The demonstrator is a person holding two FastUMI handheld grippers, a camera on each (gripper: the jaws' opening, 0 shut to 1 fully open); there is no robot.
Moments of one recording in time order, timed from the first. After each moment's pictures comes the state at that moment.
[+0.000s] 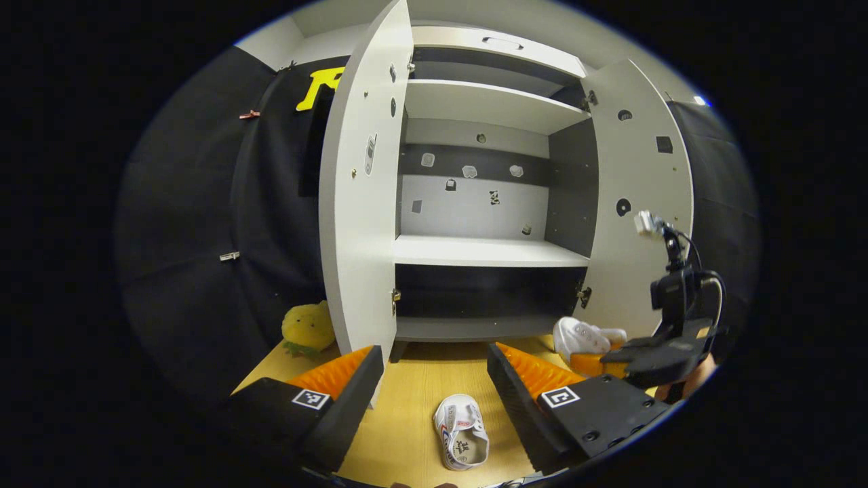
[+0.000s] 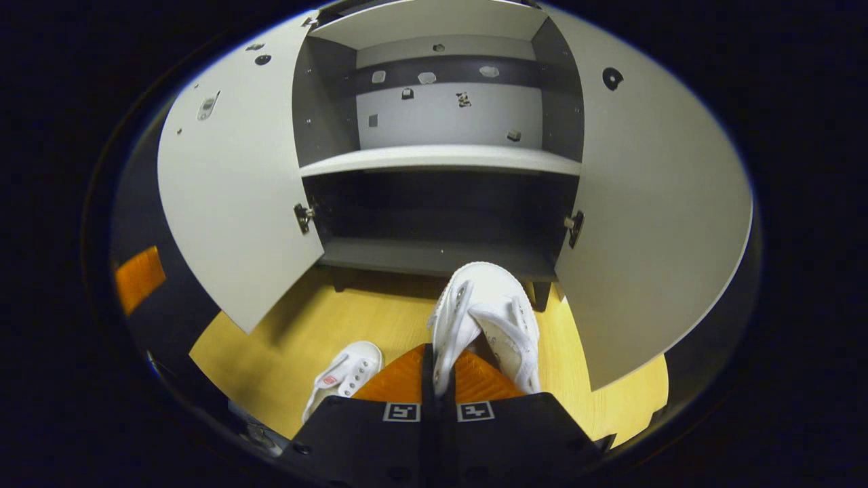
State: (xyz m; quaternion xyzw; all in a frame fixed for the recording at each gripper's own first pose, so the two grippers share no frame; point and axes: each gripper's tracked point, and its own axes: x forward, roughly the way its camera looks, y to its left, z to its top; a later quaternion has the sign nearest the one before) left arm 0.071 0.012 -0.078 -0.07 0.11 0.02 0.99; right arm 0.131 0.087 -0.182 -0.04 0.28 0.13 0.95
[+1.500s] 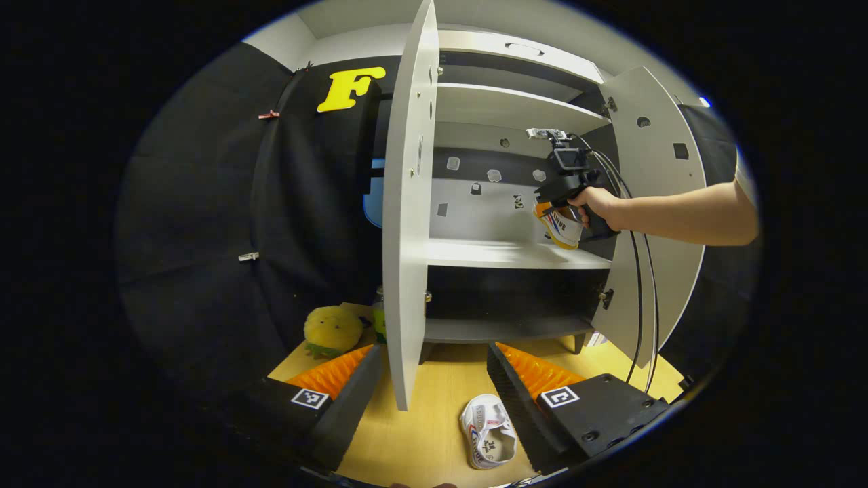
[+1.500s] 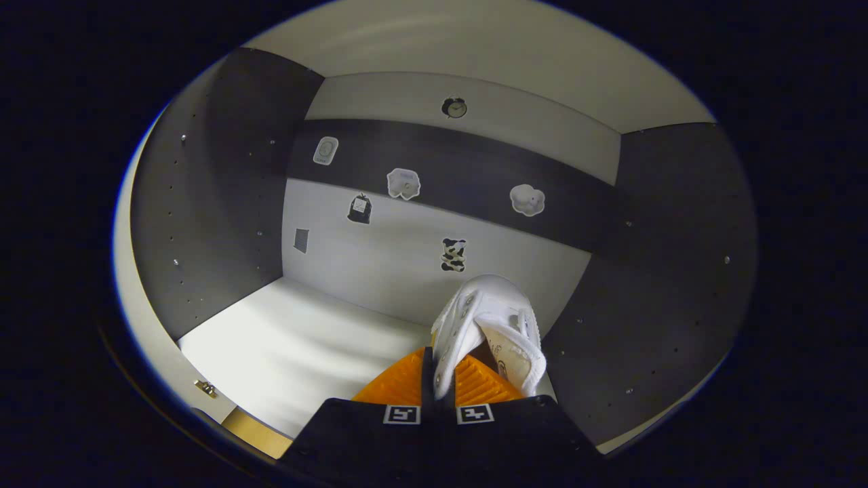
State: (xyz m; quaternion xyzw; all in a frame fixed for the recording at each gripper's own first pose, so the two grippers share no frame) left arm 0.059 0.063 -0.079 -0.06 0.10 0.07 0.99; right arm 0.487 0.159 -0.016 -0.17 0.15 0.09 0.97
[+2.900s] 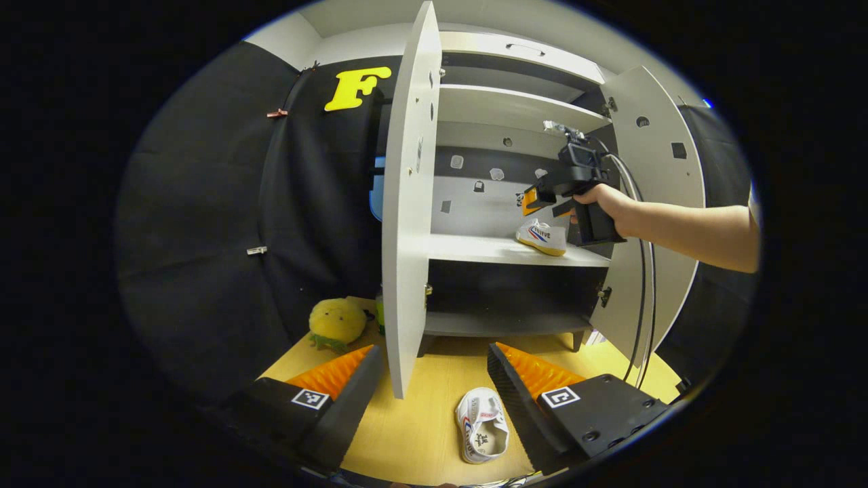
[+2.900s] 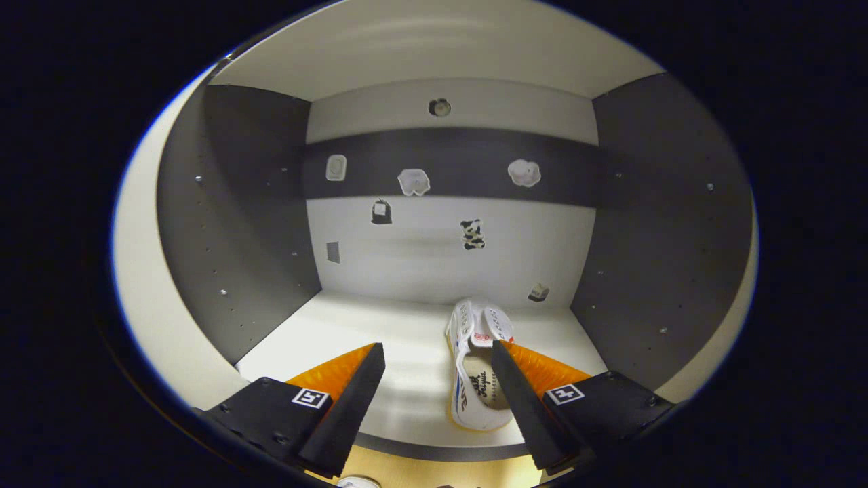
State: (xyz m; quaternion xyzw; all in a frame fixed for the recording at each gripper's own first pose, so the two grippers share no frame) left arm 0.036 0.041 -0.088 -0.08 0.11 0.07 0.99; right arm 0.395 0.169 -0.007 -0.07 0.15 0.12 0.98
